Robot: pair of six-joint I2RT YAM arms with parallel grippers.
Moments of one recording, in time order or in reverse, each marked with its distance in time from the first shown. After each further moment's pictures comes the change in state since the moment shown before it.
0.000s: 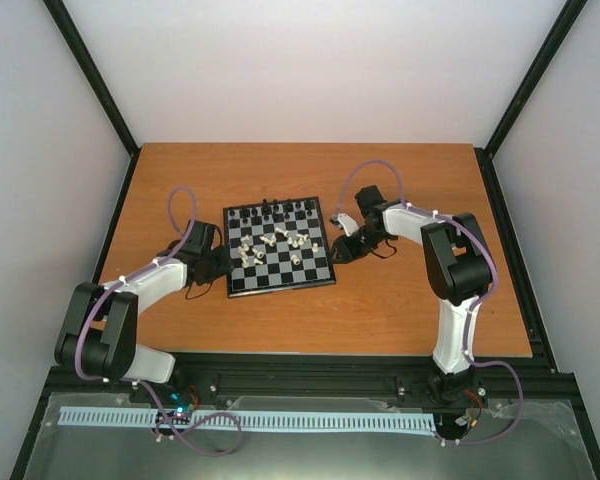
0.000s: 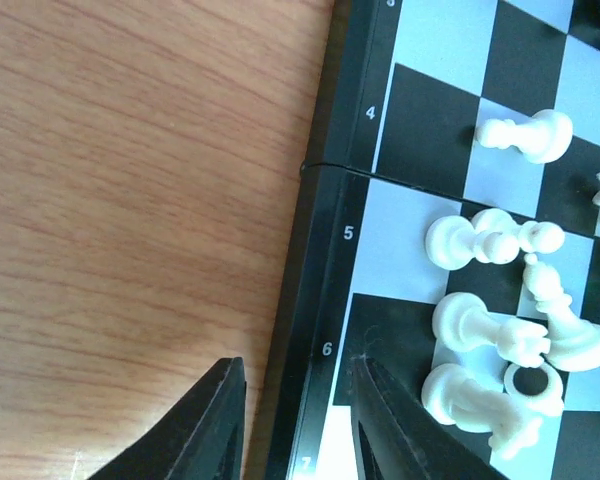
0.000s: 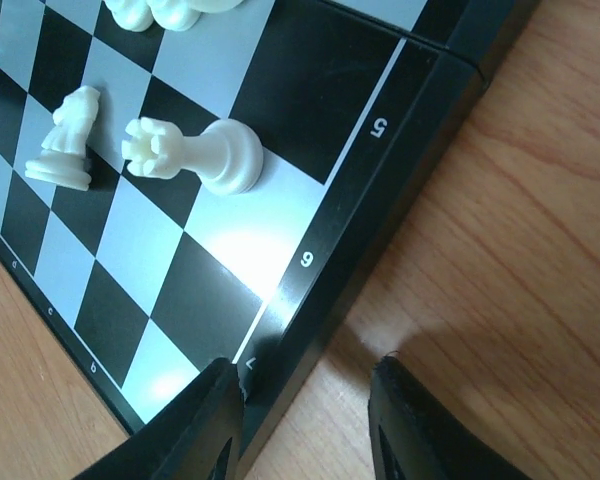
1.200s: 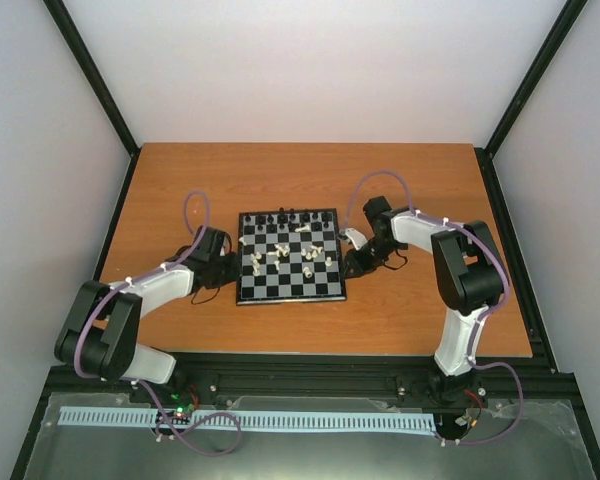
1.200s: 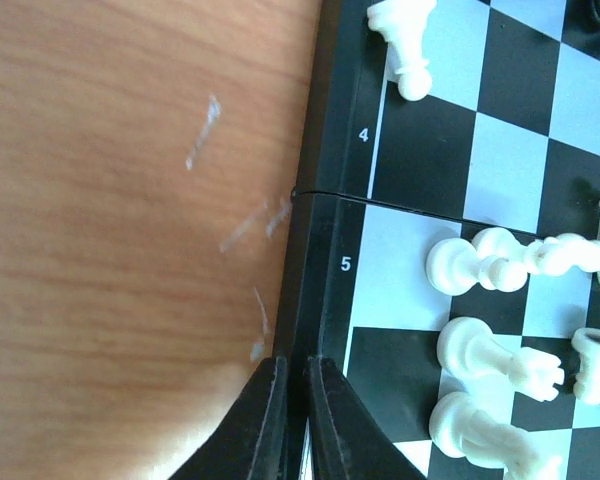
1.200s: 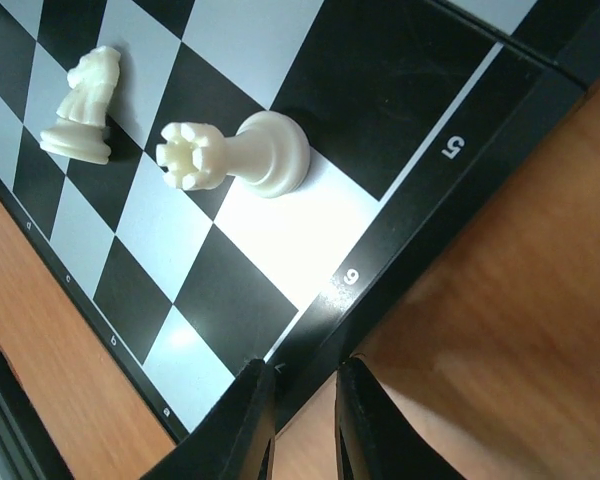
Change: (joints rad) left arm -0.080 0.021 -0.040 0.096 0.055 0.038; right arm -0.010 -0.082 -0.103 -0.105 -0.006 -0.055
